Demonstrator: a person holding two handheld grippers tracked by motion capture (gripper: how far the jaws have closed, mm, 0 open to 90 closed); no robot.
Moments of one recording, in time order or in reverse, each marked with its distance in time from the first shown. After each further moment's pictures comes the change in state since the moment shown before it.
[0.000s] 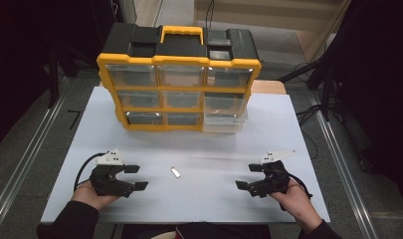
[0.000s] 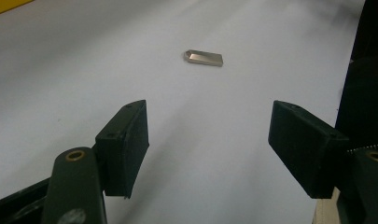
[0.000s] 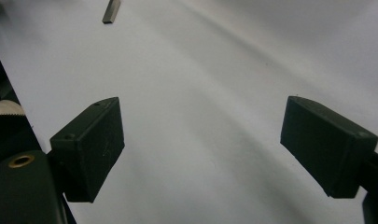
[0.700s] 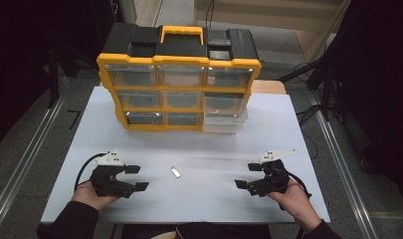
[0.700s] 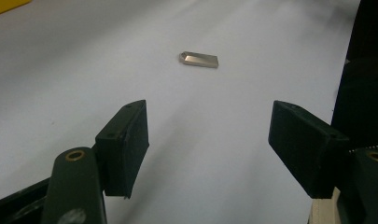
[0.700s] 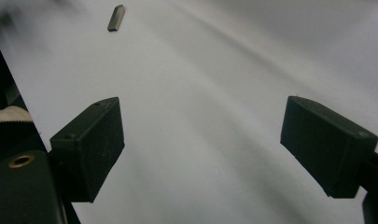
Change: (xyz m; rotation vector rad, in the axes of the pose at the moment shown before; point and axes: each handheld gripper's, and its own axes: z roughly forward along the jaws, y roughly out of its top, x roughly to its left) left arm -0.002 0.000 0.000 0.000 -0.007 0.003; right arm 0.002 0.003 -0.001 -0.019 0.012 0.006
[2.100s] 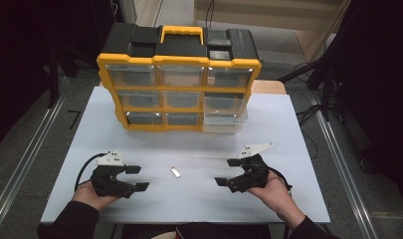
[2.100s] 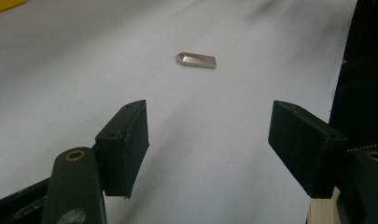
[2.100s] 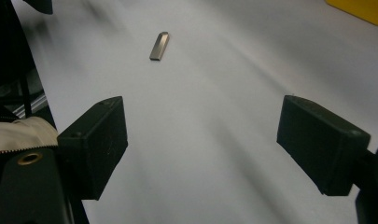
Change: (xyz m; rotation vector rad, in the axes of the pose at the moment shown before) left arm -0.001 0.000 0.001 0.000 -0.009 -0.001; right arm 0.032 0.039 0.029 0.009 0.069 -0.100
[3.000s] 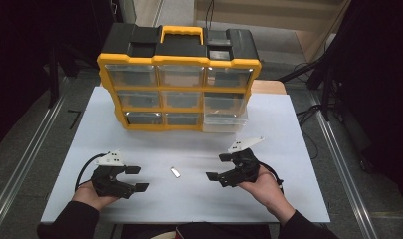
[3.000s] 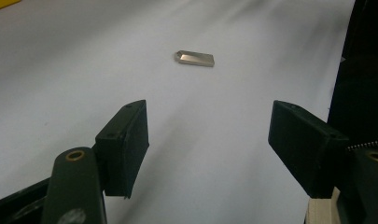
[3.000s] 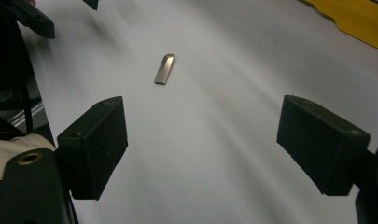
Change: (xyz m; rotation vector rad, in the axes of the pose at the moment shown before) left arm 0.000 0.000 0.000 0.002 -0.007 0.007; right arm 0.005 0.021 0.015 -0.010 0.006 -0.015
